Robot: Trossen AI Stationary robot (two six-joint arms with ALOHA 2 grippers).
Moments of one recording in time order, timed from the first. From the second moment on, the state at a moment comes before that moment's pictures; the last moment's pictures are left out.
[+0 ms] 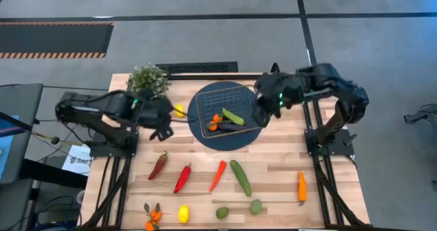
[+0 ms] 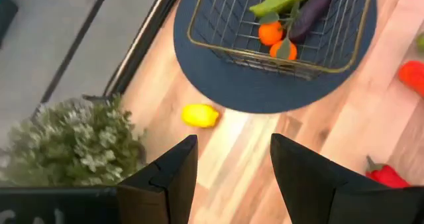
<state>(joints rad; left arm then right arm) -0.21 1.31 1.57 -1.53 -0.54 -0.60 0.08 1.68 2.34 -1.57 0.22 0.65</state>
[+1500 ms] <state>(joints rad) -0.43 0.86 1.11 -1.42 -0.77 -1.17 -0.40 1.21 1.16 -1.40 0.29 0.73</state>
